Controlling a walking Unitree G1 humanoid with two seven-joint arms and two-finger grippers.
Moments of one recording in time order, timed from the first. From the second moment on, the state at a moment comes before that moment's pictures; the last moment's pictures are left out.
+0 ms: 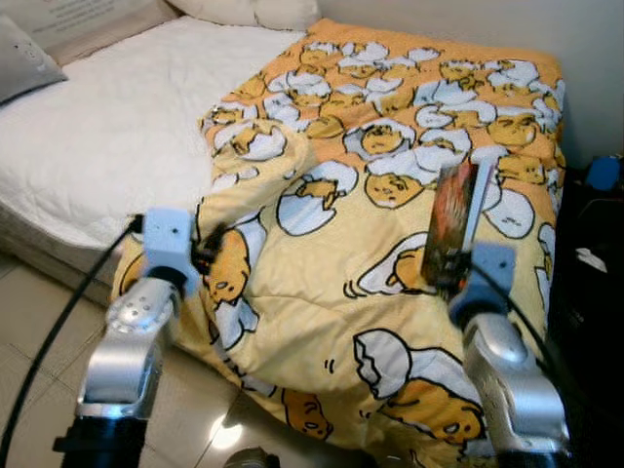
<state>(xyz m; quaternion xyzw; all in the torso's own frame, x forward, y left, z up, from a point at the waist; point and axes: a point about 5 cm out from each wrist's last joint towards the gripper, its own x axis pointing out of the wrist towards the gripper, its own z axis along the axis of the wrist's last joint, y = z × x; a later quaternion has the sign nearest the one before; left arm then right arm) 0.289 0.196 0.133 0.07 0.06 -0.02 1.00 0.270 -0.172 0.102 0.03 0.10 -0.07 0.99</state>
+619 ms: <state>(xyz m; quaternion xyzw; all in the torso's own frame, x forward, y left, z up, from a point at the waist) 0.291 0.178 0.132 0.07 0.05 -0.05 1.00 0.267 -0.178 0.088 0.00 0.09 -0.14 0.99</state>
